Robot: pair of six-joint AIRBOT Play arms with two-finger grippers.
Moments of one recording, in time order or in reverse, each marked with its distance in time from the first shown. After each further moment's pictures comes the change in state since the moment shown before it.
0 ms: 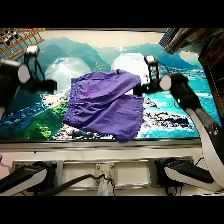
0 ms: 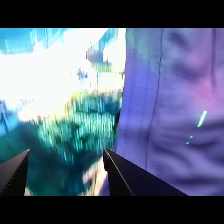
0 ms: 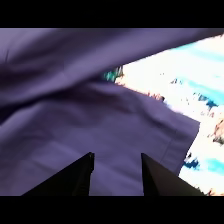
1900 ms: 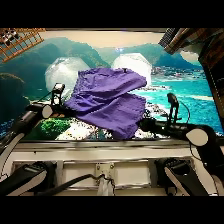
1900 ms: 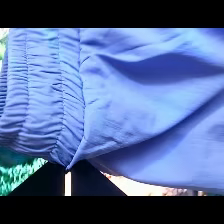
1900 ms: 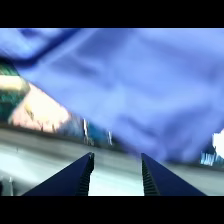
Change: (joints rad) left arm -0.122 0.071 -0.507 -0.262 0.512 0.167; right arm 0.000 0.732 -0.512 0.335 0.164 0.296
